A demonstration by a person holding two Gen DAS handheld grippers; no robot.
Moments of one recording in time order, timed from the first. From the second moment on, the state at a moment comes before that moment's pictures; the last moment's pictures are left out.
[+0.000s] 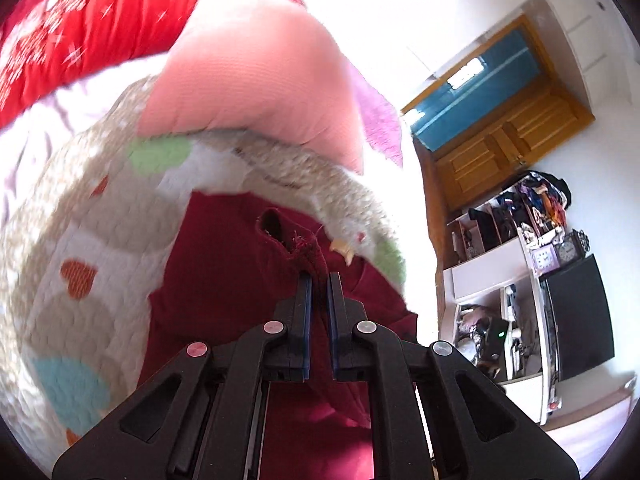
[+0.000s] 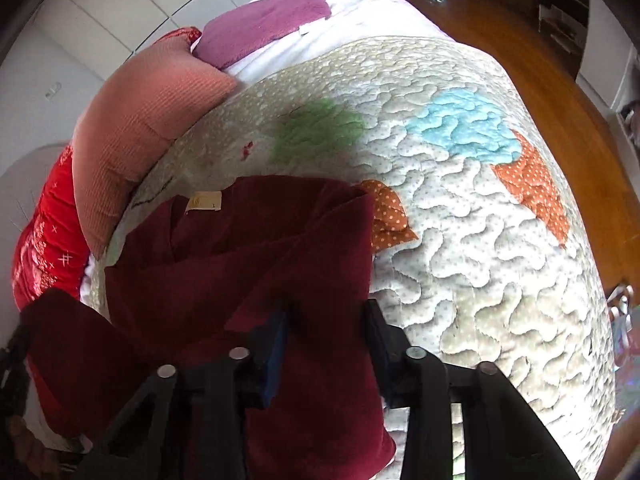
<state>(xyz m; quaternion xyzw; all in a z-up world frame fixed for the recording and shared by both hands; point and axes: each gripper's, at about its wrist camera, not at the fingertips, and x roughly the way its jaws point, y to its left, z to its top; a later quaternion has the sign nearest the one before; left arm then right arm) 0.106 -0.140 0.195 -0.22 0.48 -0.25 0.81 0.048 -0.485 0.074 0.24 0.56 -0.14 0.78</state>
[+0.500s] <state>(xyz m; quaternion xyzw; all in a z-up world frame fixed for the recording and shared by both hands) 0.123 -0.107 0.058 -0.17 0.57 -0.14 0.79 0.010 -0.516 0.101 0.30 0.49 -0.18 0.80</state>
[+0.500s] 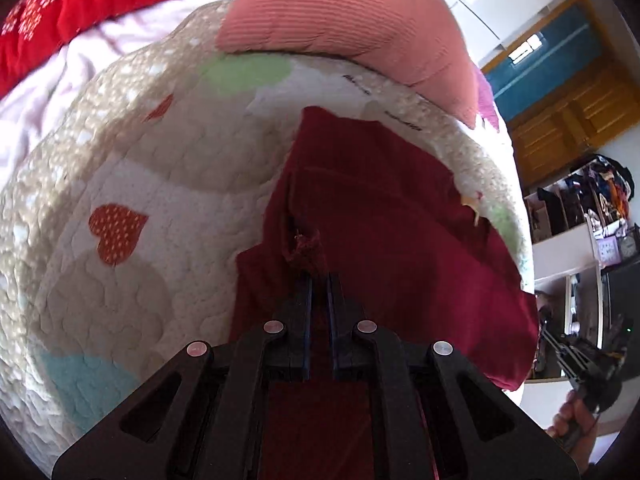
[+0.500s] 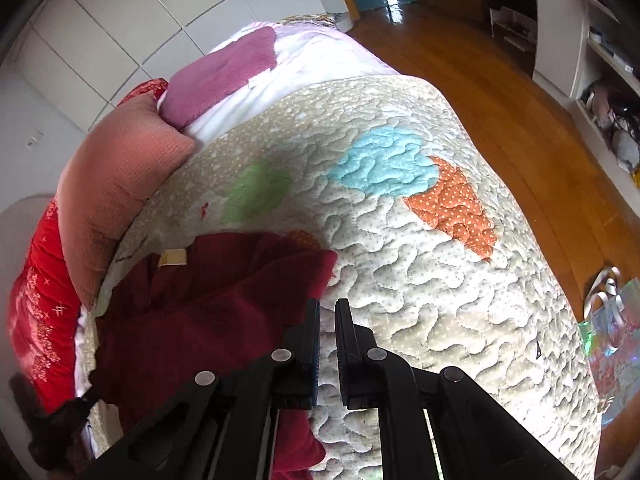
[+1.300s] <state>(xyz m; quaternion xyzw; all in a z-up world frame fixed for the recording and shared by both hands) 0.085 -0.102 0.081 -0.10 0.59 -0.15 0.79 -0.012 -0.416 0.033 0.17 0.66 -0.09 0.73</state>
